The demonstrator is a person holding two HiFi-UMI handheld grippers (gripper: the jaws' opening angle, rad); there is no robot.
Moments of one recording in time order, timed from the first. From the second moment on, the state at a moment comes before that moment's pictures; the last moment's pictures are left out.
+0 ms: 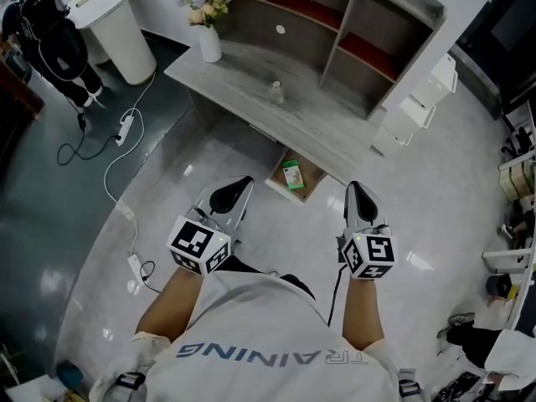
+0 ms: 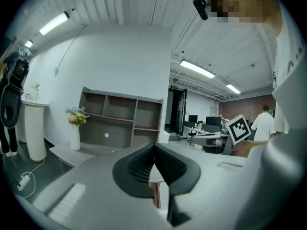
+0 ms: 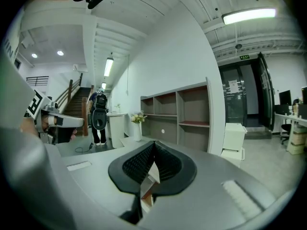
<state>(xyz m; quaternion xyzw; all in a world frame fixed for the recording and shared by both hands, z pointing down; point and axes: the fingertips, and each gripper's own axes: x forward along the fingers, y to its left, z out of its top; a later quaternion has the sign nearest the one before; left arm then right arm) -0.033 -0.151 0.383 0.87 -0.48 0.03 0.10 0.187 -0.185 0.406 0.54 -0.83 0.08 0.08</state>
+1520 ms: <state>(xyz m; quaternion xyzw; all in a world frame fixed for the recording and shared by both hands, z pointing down) -0.032 -0.289 0.406 0.93 -0.35 0.06 0.12 0.177 -0.244 0.412 0.65 -0.75 0.10 0.09</state>
